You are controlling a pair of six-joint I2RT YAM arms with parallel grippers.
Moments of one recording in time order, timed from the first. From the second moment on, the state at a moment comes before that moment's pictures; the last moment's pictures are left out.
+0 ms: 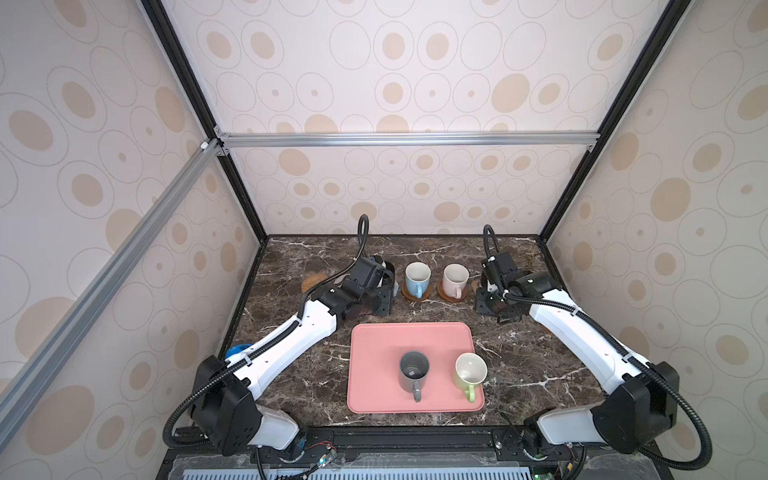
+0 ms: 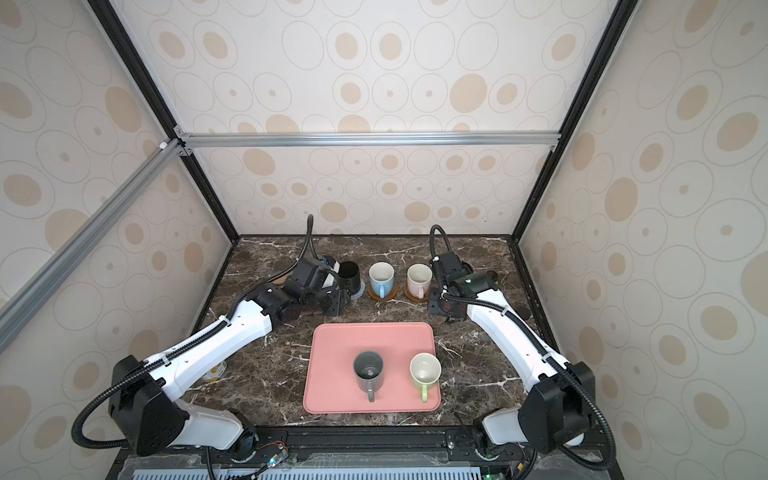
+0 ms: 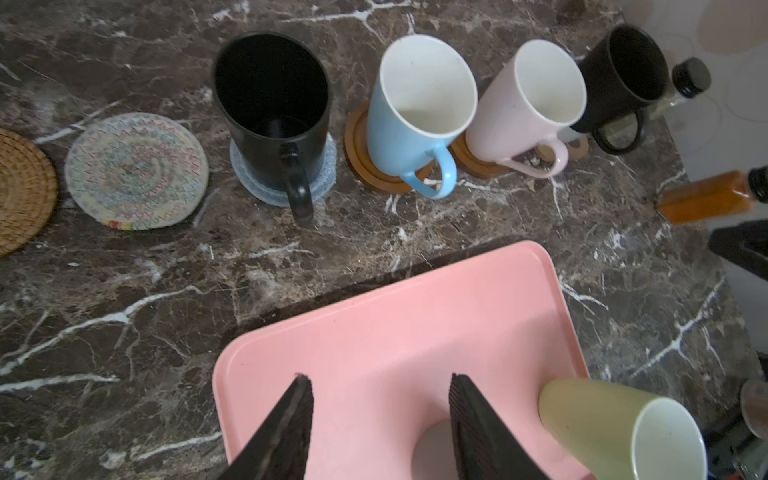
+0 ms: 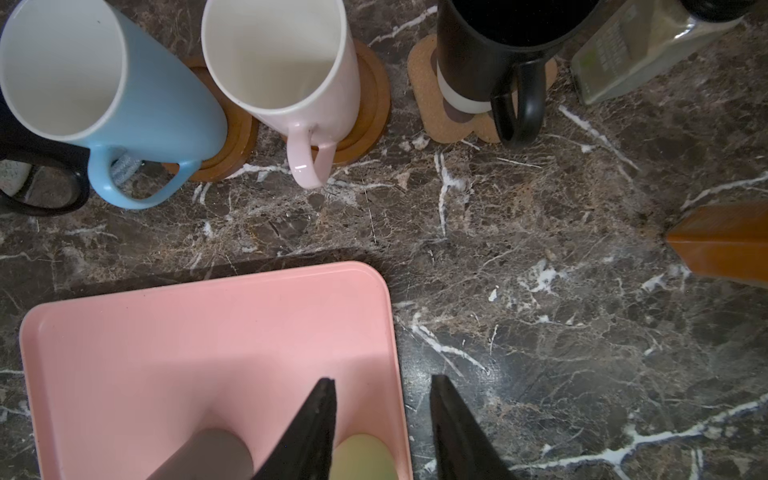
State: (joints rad) left arm -0.66 1.40 1.22 -0.68 -0.01 -0.44; right arm 0.38 1.39 1.24 -0.98 0.13 0.51
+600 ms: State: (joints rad) left arm -0.89 1.32 1.14 -0.81 0.18 -0.42; right arm 0.38 1.41 1.27 -0.99 0.13 0.48
